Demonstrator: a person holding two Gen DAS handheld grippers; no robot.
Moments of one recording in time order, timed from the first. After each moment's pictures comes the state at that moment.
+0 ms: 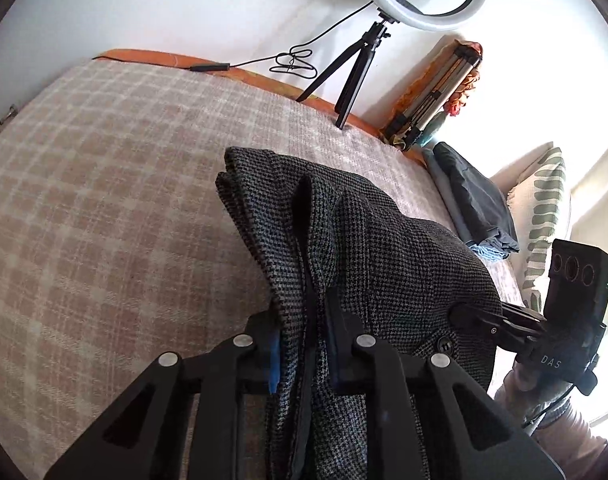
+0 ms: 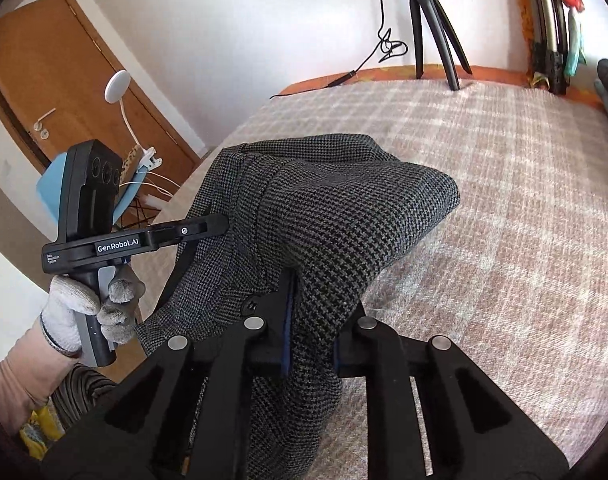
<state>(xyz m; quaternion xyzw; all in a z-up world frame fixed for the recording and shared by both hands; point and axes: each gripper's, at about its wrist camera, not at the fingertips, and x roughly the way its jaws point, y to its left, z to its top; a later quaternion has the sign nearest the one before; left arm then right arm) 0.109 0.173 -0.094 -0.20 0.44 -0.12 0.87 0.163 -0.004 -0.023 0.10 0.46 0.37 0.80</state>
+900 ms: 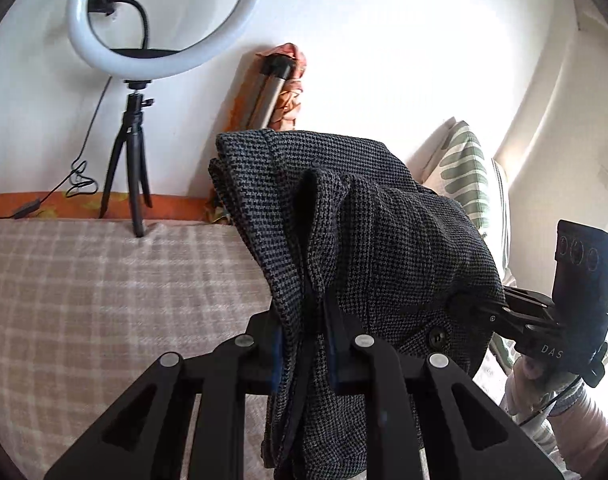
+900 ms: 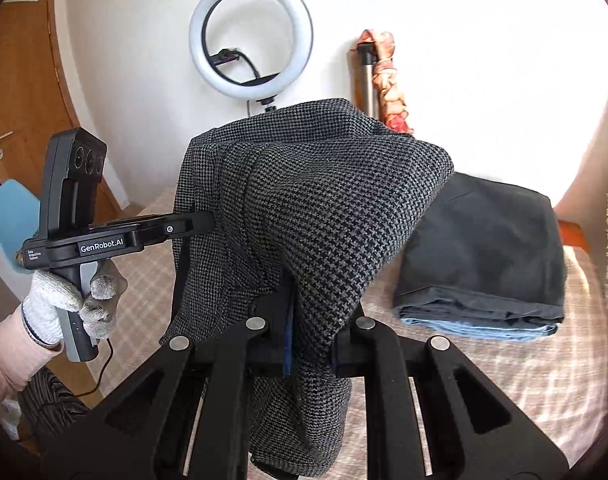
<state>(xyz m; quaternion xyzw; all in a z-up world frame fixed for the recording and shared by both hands) 0.186 -0.040 0.012 -0.12 0.33 -0.28 0.89 0.177 -0.225 0.090 0.04 0.37 0.22 0.90</state>
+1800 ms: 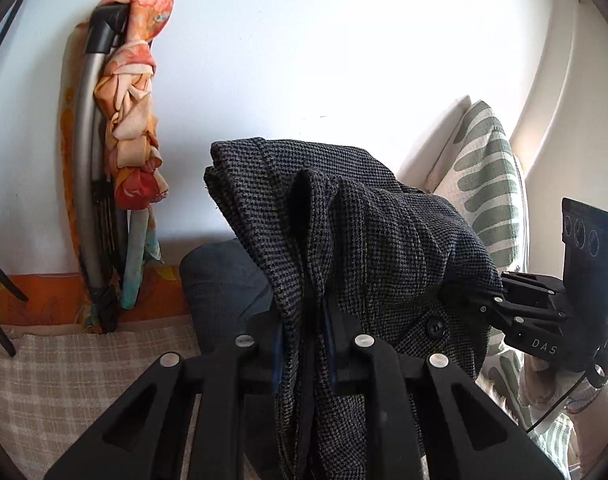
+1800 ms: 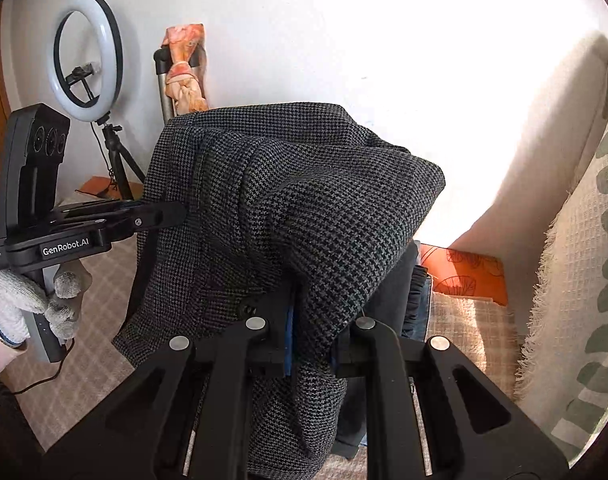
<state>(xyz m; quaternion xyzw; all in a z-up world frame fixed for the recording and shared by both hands) 0.360 -0.223 -0.004 -0.09 0.34 -0.29 0.89 0.353 -0.386 0.038 0.00 0.41 0.15 0.90</state>
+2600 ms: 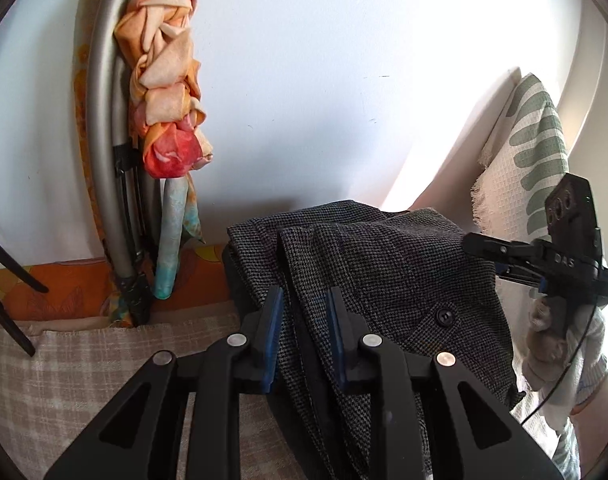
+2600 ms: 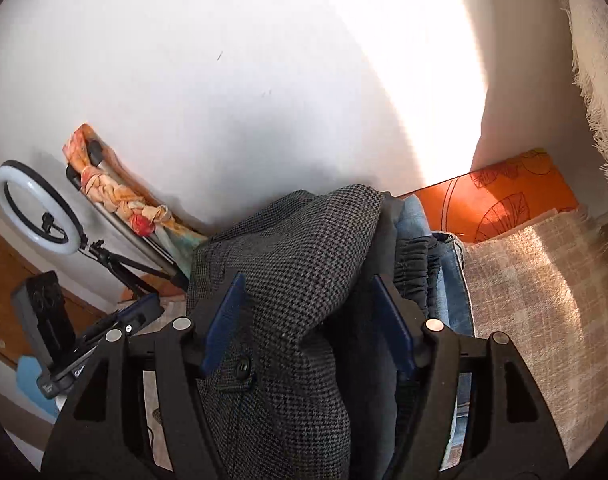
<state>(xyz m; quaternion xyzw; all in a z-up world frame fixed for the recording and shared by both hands) 0.388 -0.224 -0.026 -0.05 0.38 -0.24 0.89 0.416 -0.453 -0.030 0.28 0.44 0.13 0.85</state>
